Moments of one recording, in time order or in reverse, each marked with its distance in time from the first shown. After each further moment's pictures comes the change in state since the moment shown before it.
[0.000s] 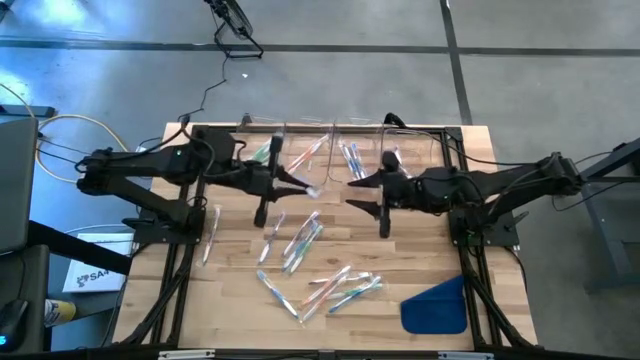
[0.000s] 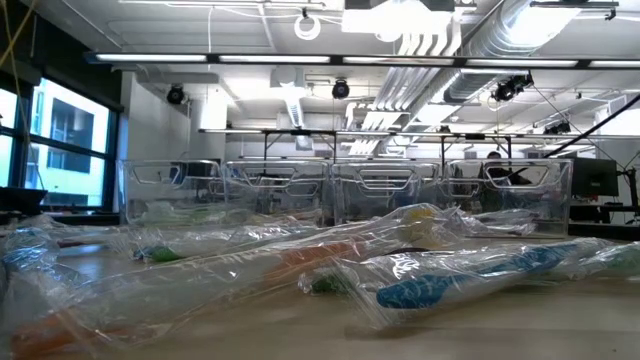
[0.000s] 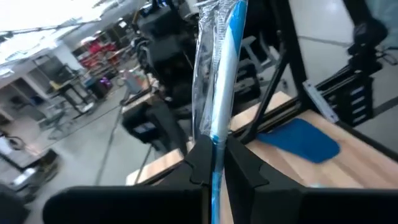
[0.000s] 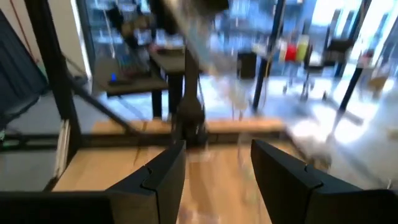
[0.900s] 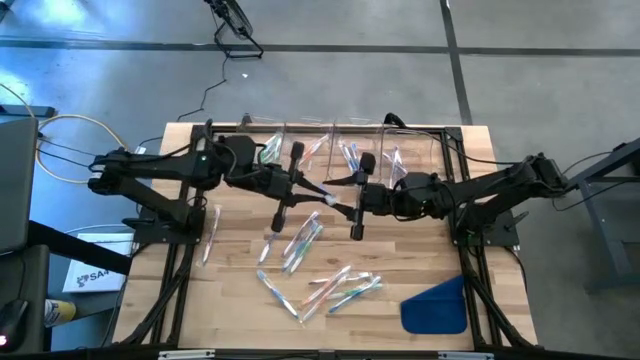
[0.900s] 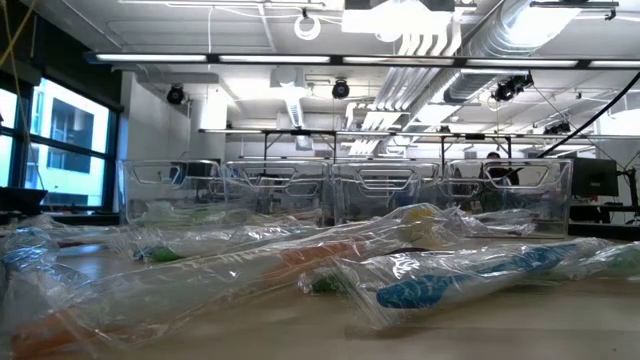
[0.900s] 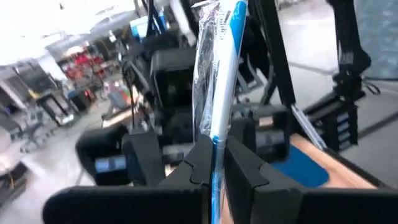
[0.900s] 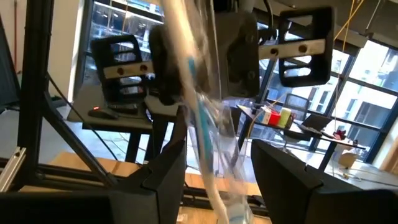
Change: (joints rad) left arm 0.005 0.116 0.000 0.174 0.093 -0.071; right arm -0.015 0.203 0.000 0.449 -0.027 -0.291
